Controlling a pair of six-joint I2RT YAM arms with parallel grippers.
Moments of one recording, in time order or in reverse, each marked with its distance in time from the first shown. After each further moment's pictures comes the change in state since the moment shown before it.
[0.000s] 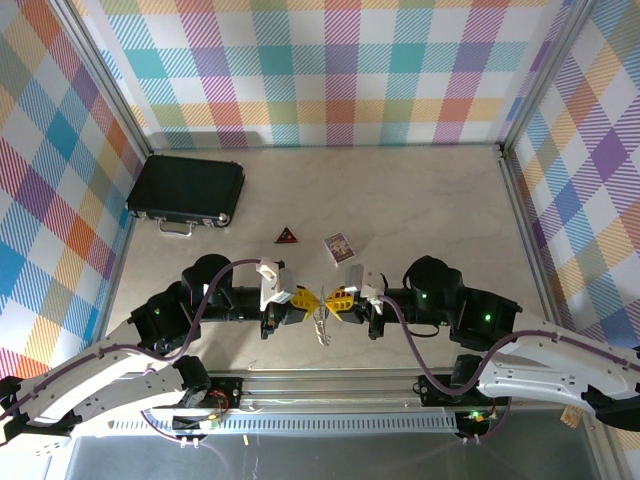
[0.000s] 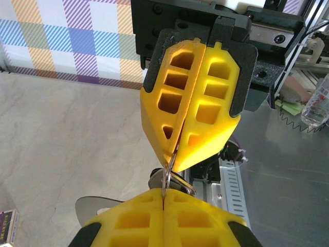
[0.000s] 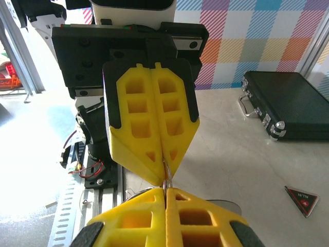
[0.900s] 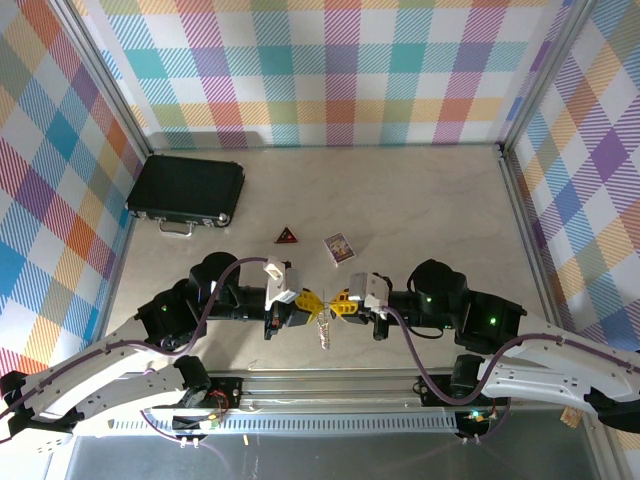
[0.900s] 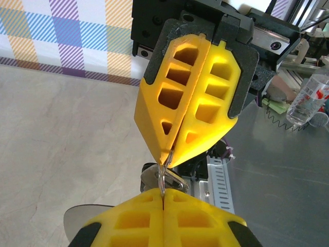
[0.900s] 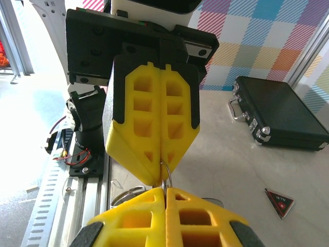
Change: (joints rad) left arm 0.000 0.036 0.000 0.011 0.054 -0.031; right arm 0.003 -0.037 -0.023 -0.023 0.029 -0.108
